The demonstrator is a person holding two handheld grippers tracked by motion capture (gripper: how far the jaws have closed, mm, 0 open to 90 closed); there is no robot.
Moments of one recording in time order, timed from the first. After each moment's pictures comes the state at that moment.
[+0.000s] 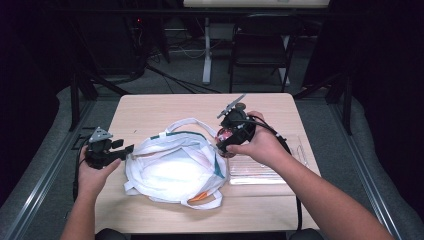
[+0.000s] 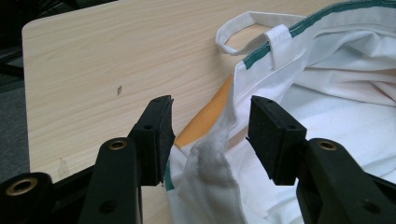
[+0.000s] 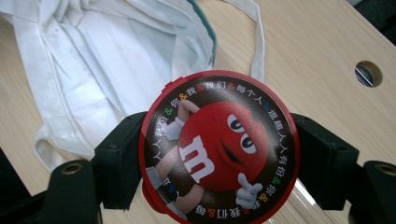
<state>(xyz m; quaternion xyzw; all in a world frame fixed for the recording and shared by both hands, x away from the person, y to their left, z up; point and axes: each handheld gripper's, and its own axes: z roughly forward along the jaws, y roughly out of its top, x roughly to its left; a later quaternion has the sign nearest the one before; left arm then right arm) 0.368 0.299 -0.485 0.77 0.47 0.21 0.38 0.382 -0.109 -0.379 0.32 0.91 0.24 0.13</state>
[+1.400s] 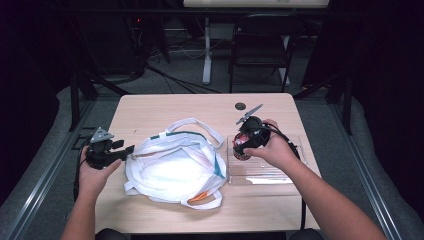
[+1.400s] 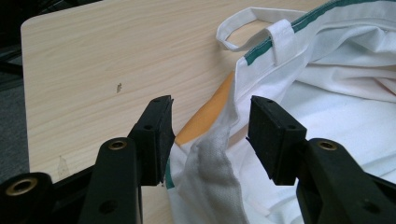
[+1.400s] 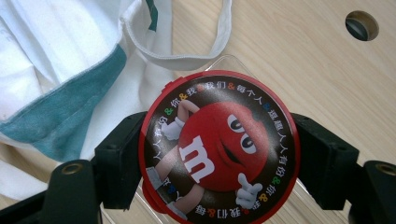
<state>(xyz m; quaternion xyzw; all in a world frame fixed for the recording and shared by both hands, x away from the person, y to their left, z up) 0.369 0.297 -0.487 0.77 0.47 0.21 0.37 0.408 -0.159 -0.438 0.35 0.90 0.23 0.13</state>
